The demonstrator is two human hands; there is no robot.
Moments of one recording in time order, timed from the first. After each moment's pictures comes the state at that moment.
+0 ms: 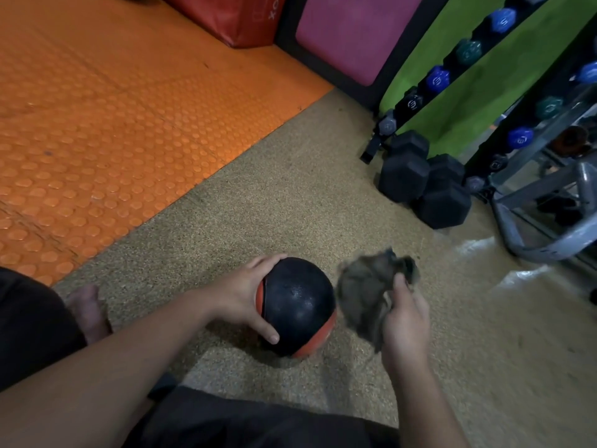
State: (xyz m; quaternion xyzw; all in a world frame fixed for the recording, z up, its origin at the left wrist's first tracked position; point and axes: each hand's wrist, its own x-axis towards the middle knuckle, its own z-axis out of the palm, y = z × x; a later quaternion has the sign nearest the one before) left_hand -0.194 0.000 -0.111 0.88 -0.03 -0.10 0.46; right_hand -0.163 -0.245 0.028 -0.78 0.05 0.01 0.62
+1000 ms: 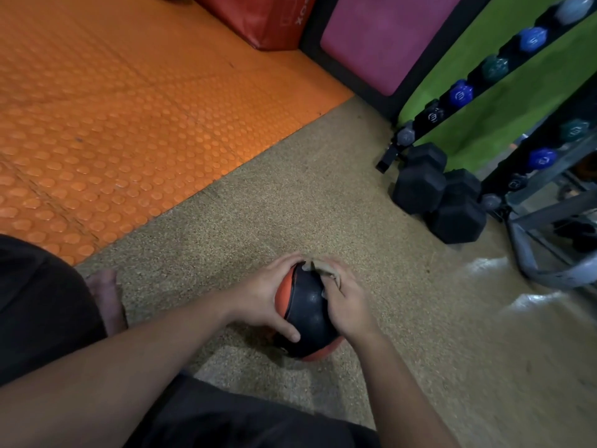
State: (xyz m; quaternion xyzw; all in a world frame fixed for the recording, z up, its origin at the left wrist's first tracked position) left_hand -0.191 -0.019 -0.114 0.87 -0.04 -0.03 0.49; right_hand -0.103 -0.210 -0.054 -0.92 -0.26 0.09 0.29
